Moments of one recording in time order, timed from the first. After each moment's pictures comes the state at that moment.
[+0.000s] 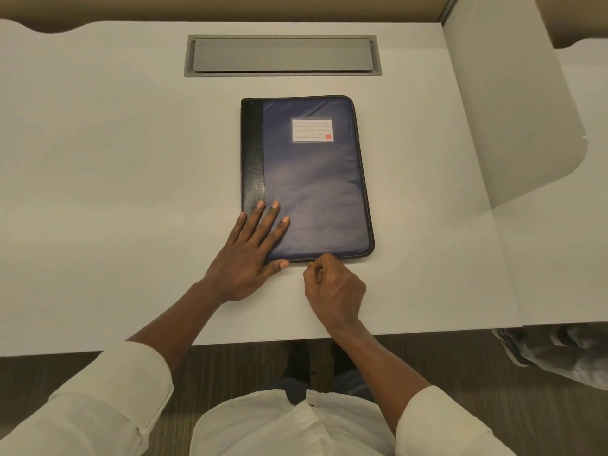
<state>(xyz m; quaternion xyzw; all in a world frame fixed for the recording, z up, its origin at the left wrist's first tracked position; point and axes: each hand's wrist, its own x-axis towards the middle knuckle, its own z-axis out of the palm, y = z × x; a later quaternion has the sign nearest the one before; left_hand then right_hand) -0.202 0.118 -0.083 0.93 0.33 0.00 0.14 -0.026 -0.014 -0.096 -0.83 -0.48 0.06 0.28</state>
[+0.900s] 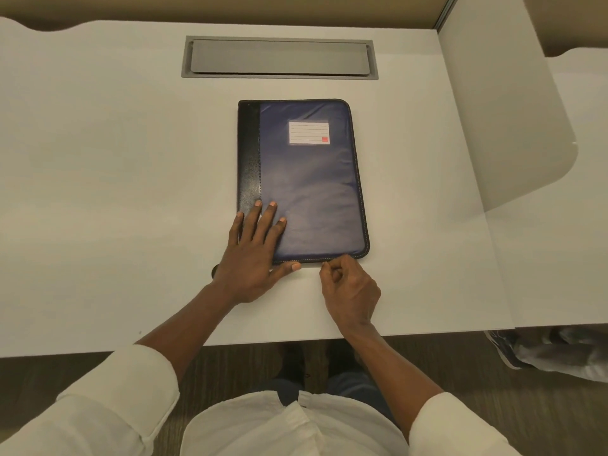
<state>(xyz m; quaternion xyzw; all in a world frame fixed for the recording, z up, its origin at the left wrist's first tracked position) -0.179 0.108 -0.086 0.91 0.40 -0.02 0.13 0.004 -0.025 -0.097 -0.85 -0.40 0.13 0.32</state>
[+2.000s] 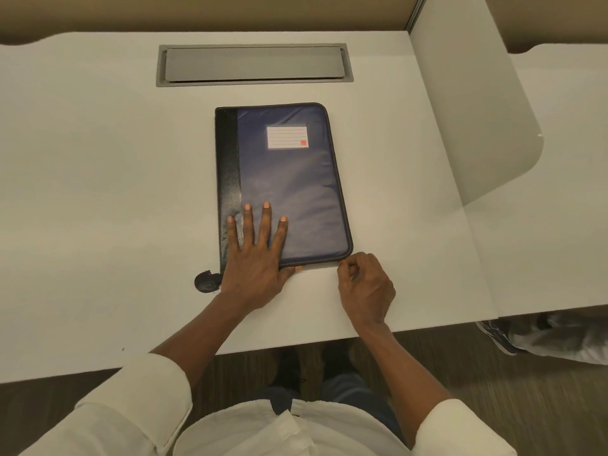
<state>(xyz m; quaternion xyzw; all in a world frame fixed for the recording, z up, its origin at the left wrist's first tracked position) -0.139 0.092 -0.095 0.90 0.43 -0.01 0.06 0.053 -0.042 -0.096 -0.86 -0.38 0.08 0.32</state>
